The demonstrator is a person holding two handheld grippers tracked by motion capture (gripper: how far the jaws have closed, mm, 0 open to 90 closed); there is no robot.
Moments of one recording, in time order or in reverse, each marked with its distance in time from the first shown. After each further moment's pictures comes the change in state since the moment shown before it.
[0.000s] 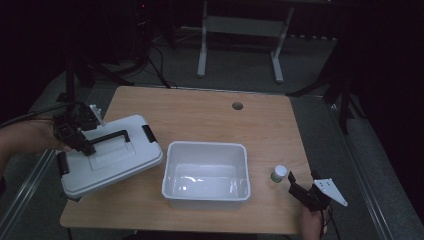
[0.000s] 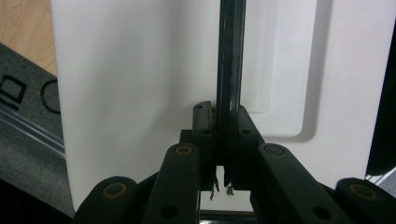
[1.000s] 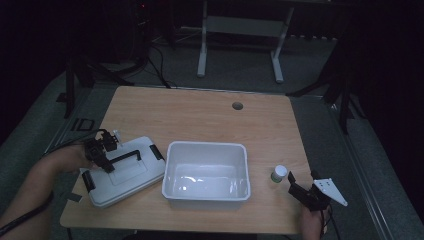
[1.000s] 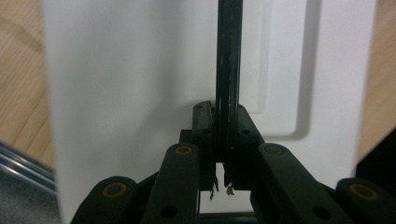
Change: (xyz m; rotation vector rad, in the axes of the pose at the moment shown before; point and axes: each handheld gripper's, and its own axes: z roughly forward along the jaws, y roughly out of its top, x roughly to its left) left arm 0.024 0.011 0.143 0.011 -0.114 -0.075; right arm 0.000 0.000 0.000 0.001 0.008 -0.004
